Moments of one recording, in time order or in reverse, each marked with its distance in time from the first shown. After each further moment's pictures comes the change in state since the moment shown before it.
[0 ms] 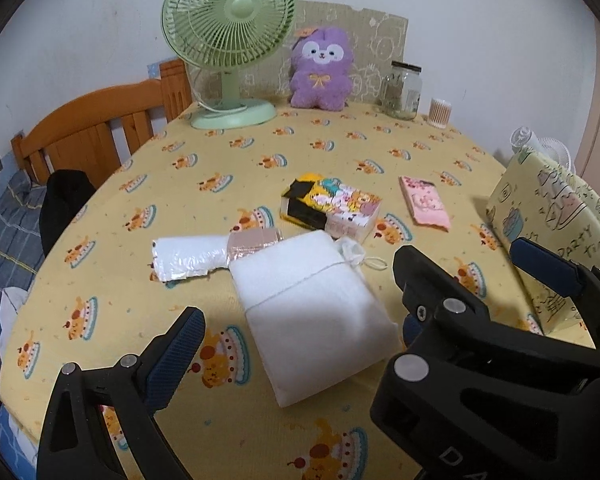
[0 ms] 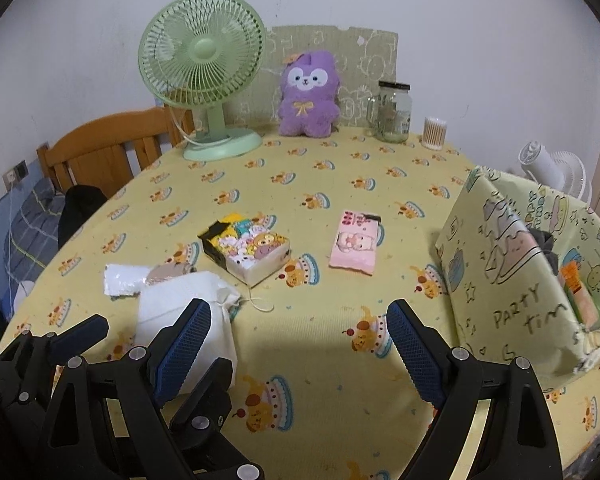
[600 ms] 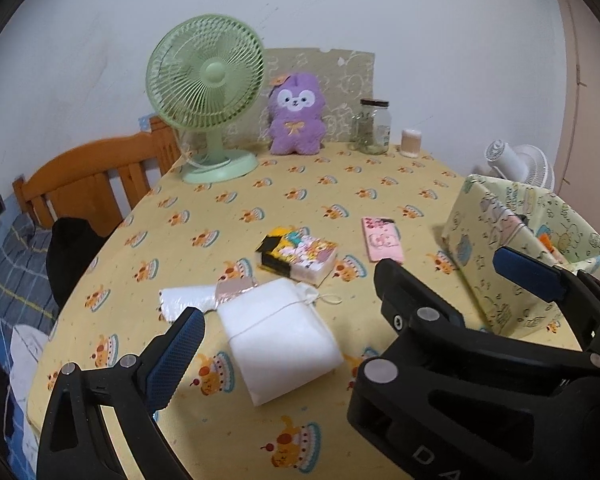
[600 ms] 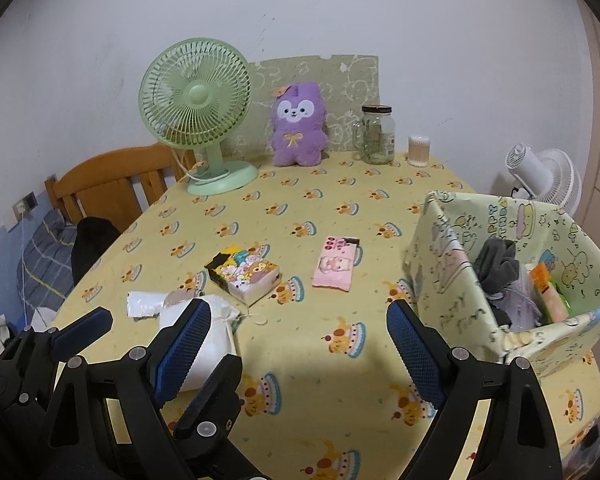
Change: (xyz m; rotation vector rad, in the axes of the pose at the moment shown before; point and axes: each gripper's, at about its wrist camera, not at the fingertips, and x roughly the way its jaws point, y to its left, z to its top) left arm -0.049 -0.026 0.009 0.065 -0.125 -0.004; right arm -0.048 -0.018 0.006 0.057 -0.083 0.027
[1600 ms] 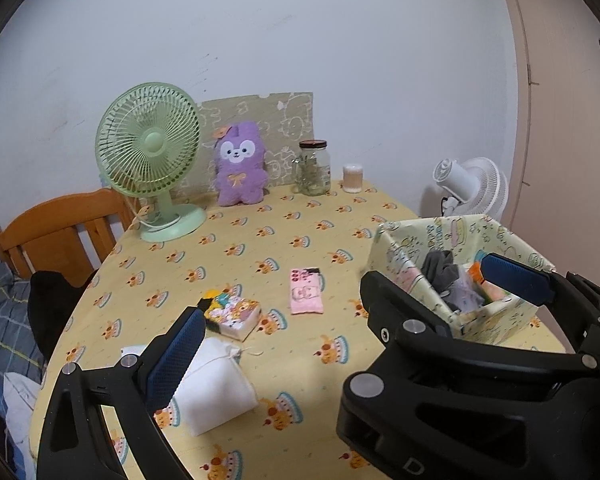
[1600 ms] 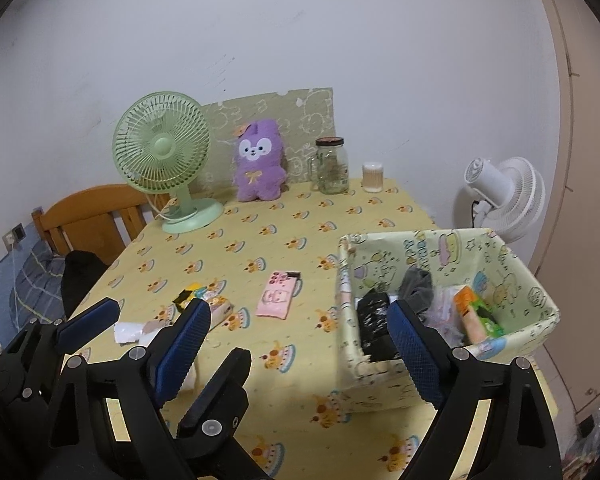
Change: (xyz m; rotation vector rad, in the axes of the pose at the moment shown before) left arm -0.042 -0.063 0.031 0.114 -0.120 -0.103; right arm -0.058 -0.056 0.022 0.062 -0.077 -0.058
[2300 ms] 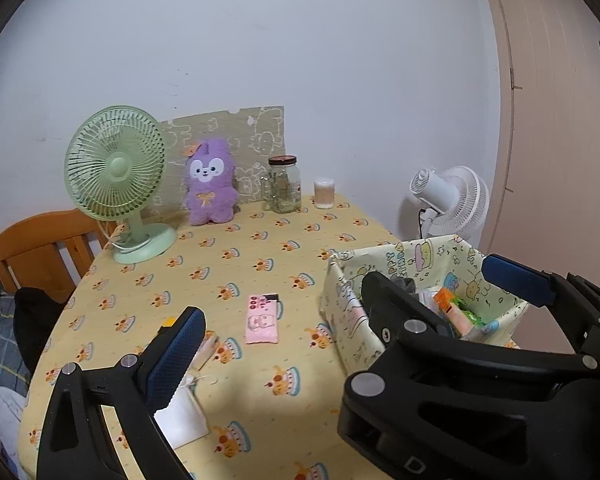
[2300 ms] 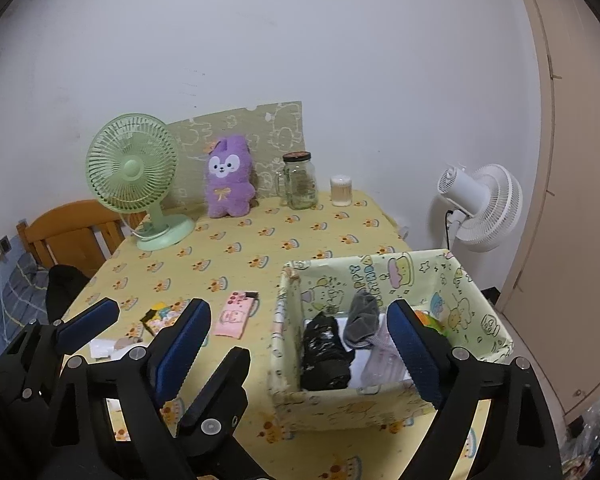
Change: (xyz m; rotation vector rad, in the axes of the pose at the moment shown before) left arm 0.005 -0.041 0.027 0.020 -0.035 -0.053; right arm -0.013 -0.044 0.022 0.018 -0.033 -0.062
